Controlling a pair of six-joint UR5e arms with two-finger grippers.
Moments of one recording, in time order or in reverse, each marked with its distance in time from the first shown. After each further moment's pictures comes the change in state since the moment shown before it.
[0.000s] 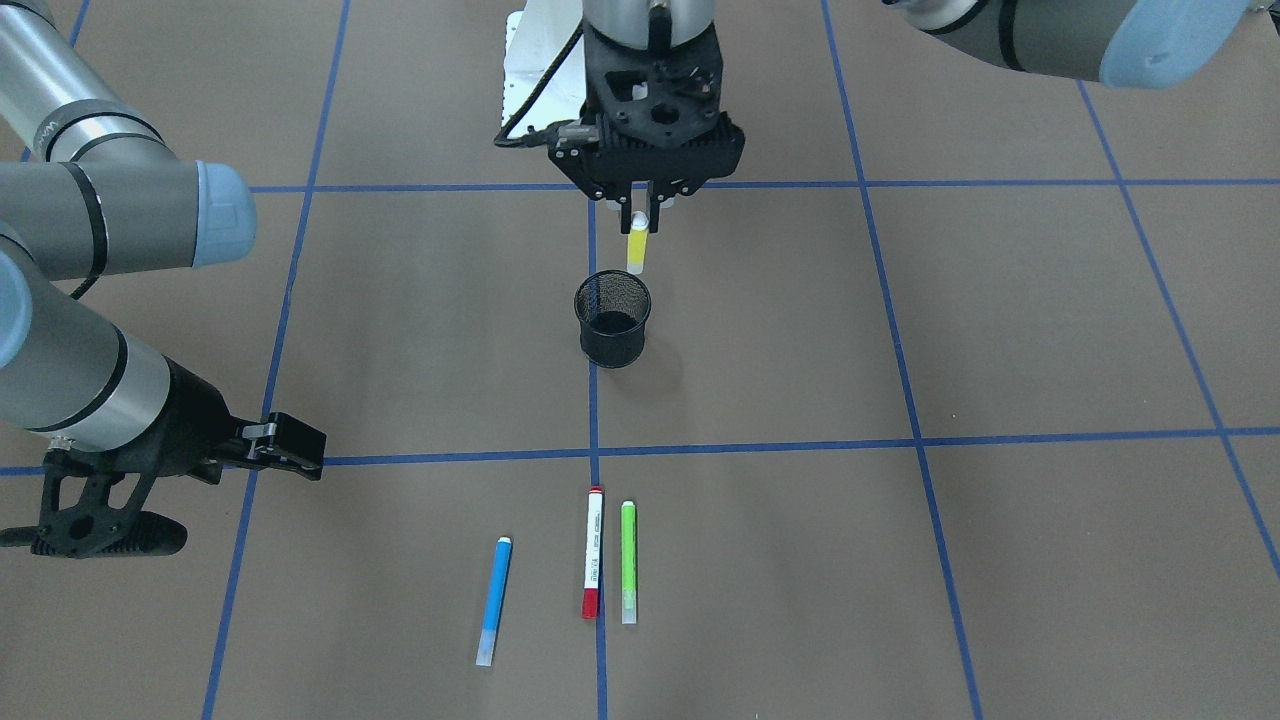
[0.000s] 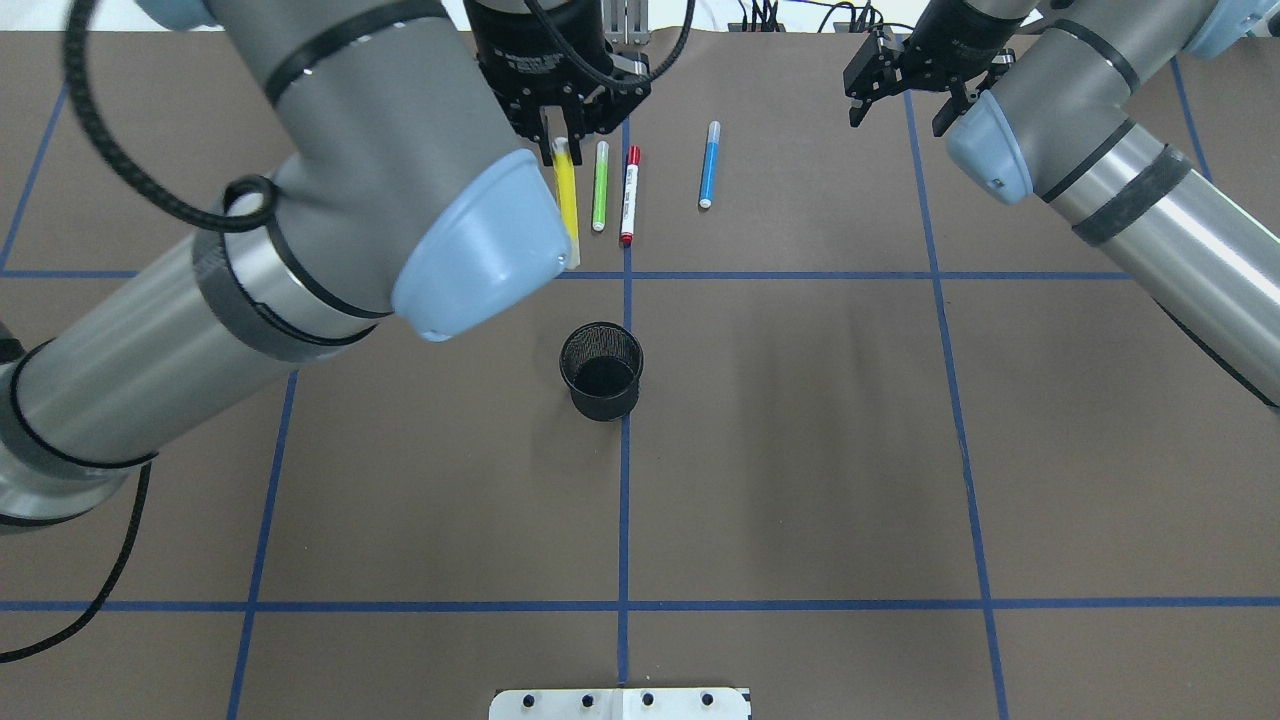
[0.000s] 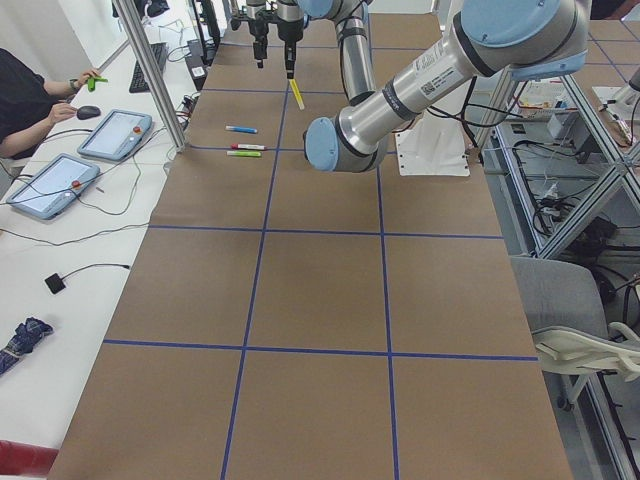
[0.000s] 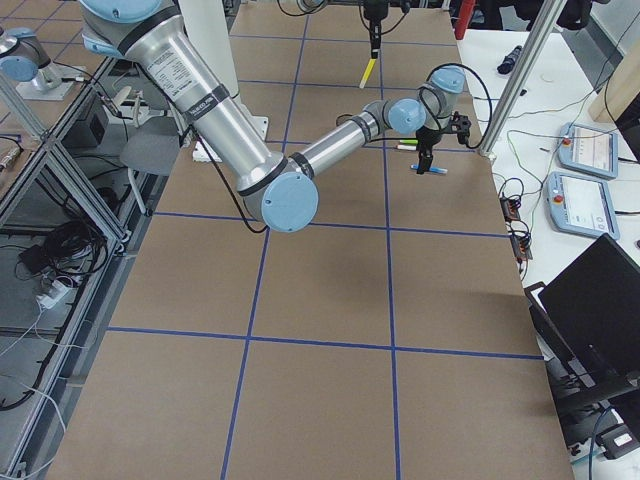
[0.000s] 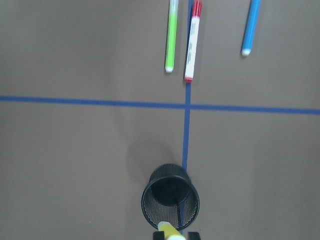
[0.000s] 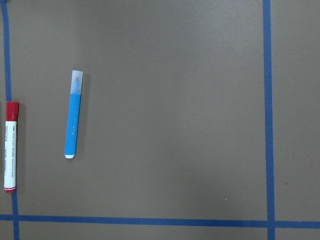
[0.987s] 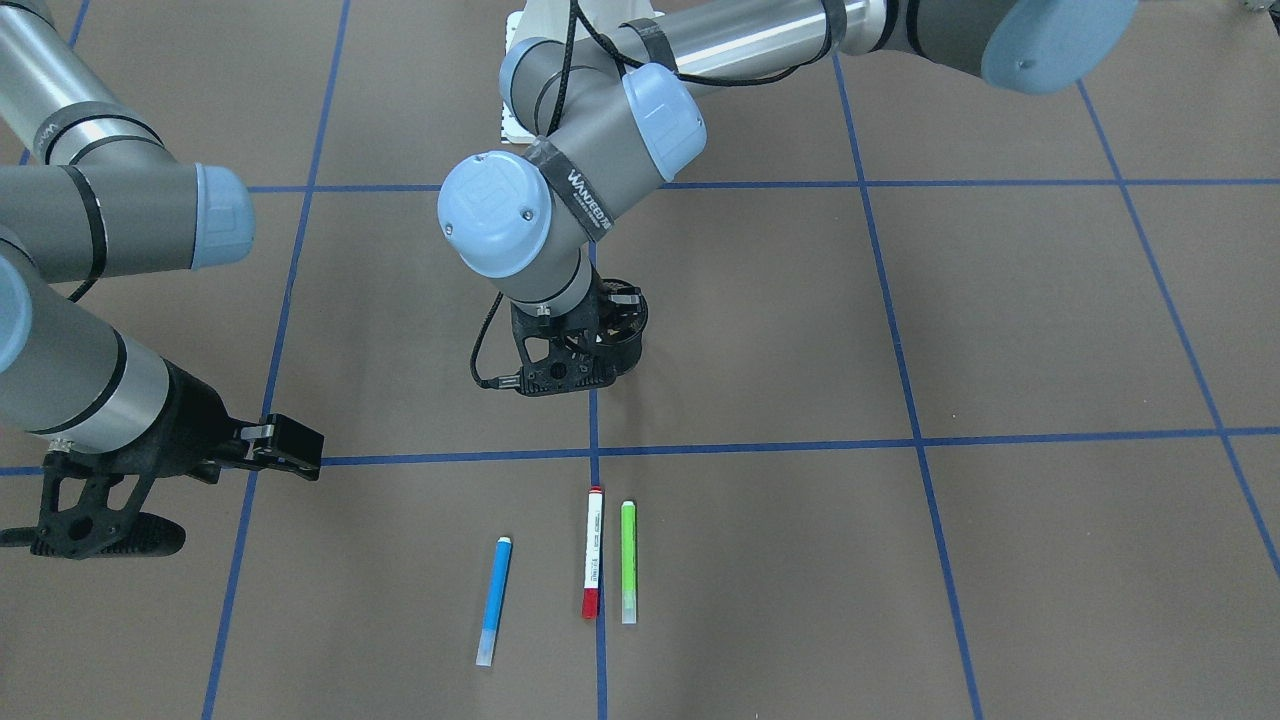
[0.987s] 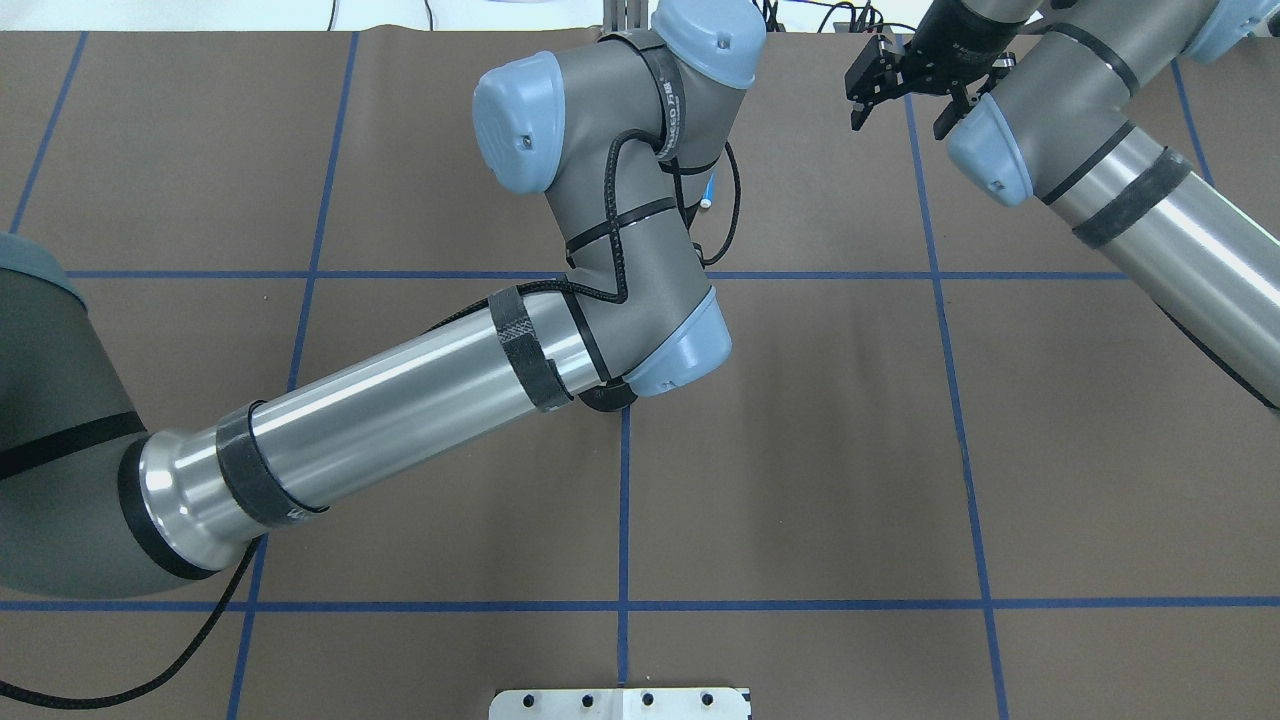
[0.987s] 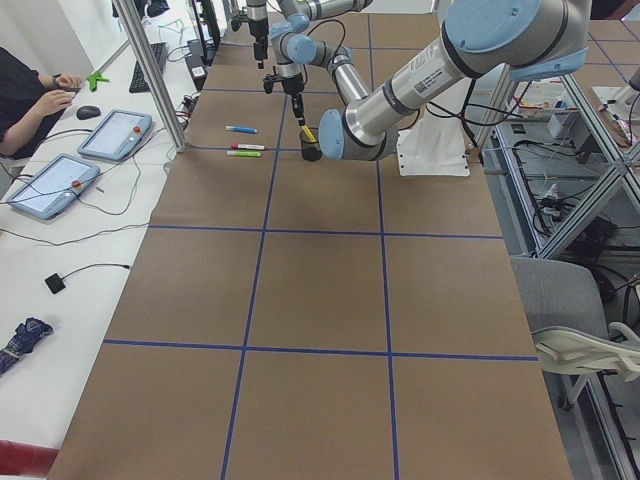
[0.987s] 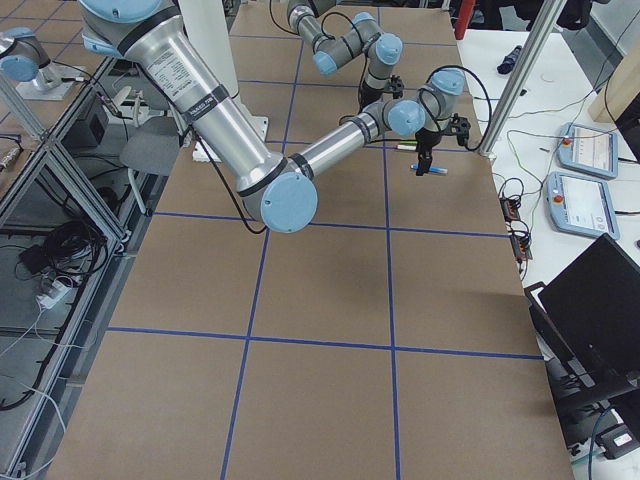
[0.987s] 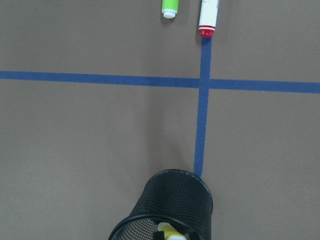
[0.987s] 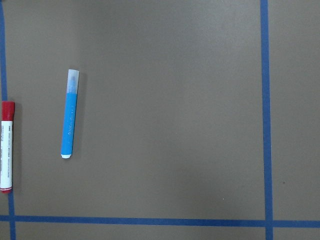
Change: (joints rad) left arm 0.183 -0.091 0.551 -0.108 -0.057 0.020; right arm -0.001 -0.003 -0.005 0.000 0.002 -0.001
